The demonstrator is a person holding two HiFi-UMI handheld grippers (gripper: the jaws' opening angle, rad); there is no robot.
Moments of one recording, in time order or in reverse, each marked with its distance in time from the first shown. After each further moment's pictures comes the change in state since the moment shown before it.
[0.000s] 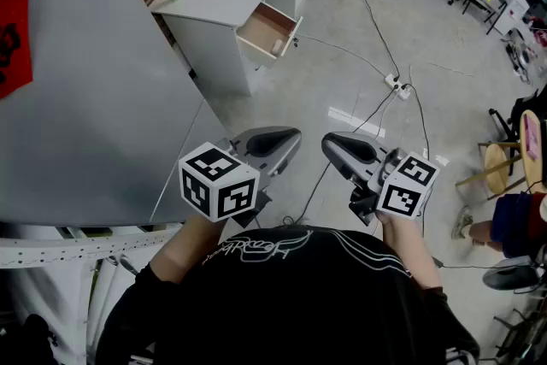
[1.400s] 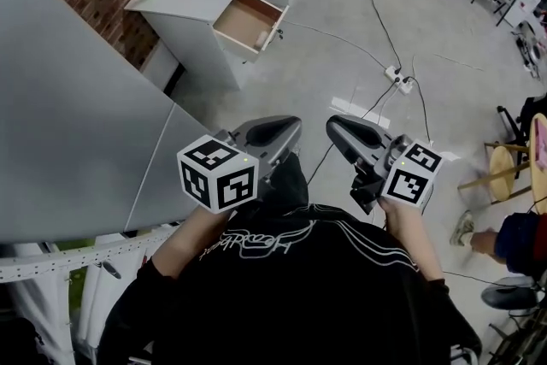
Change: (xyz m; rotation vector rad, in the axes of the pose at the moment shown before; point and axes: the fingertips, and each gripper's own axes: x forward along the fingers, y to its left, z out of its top) left arm 0.152 0.038 -0.003 -0.082 -0.019 0.048; right arm -0.049 -0.155 0.023 0.084 -0.062 0.010
